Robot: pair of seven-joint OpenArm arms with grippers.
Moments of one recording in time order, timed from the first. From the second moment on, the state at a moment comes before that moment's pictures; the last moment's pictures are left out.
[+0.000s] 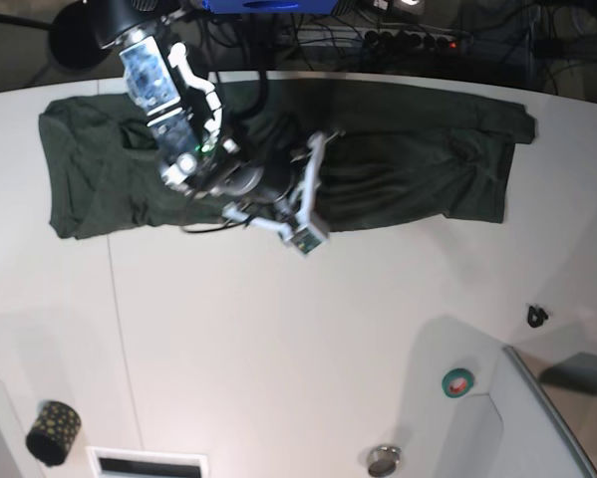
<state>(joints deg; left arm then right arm) 23.5 -20.6 -66.9 92.4 -7.5 -42.0 55.1 -6.2 -4.2 -24.5 94.9 8.5 17.9 -53.4</state>
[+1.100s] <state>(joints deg) 23.2 -20.5 -56.7 93.3 -8.8 -42.1 54.5 7.0 -6.9 -58.4 77.8 7.9 3.7 -38.5</state>
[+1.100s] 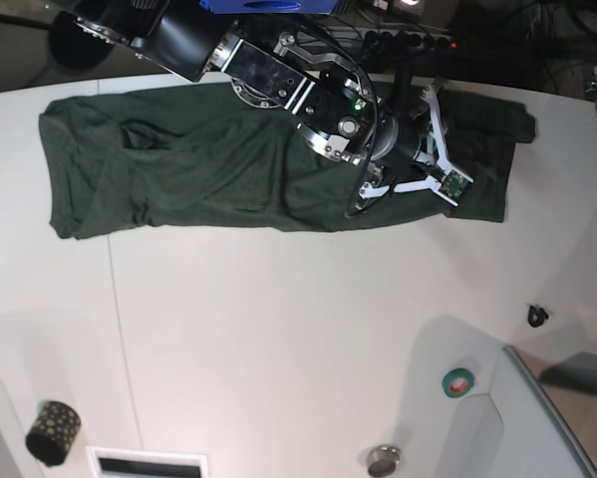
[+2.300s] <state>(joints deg) 14.6 -22.5 -35.0 64.9 -27.7 -41.1 42.9 -13.9 7.4 -28.2 102.6 7.9 3.8 -45.5</state>
